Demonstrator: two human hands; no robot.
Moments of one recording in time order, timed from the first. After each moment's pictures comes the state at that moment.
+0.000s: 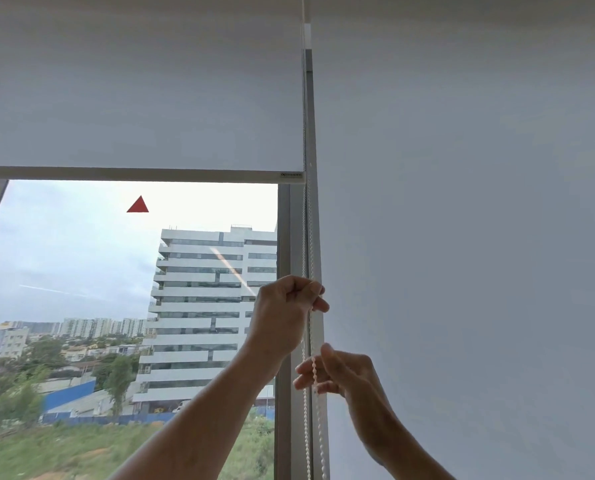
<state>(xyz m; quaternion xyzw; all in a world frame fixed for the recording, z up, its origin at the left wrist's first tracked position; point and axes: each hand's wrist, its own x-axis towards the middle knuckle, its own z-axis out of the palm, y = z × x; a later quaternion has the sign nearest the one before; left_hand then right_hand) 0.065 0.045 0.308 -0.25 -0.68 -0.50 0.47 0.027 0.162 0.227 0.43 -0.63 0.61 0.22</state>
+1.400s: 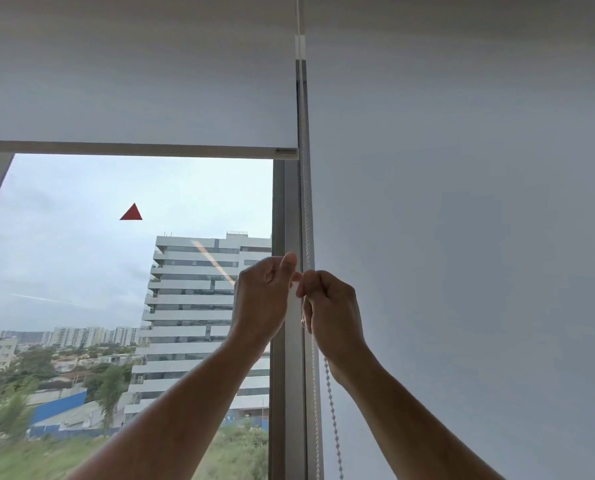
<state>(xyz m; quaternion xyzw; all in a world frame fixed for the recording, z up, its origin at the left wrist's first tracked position) 0.068 0.041 0.337 -0.22 -0.64 -0.45 0.58 0.052 0.140 0.313 0.38 -0.58 0.60 0.40</state>
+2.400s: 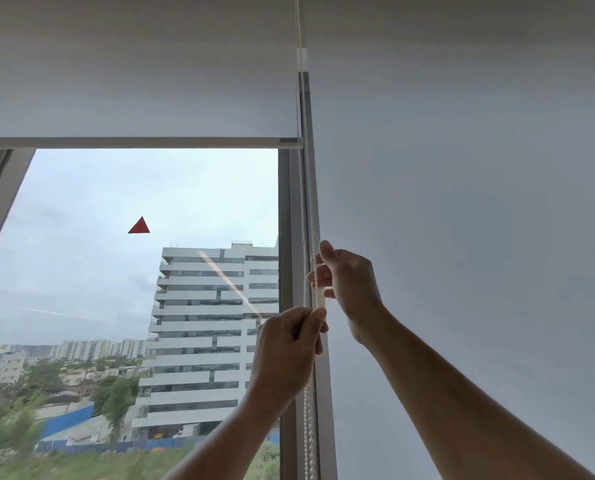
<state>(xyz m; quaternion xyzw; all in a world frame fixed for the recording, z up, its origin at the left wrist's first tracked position) 0.058 0.043 0.295 -0.27 -0.67 -0.43 0.53 0.049 0.151 0.367 0.35 -0.58 0.65 0.35</state>
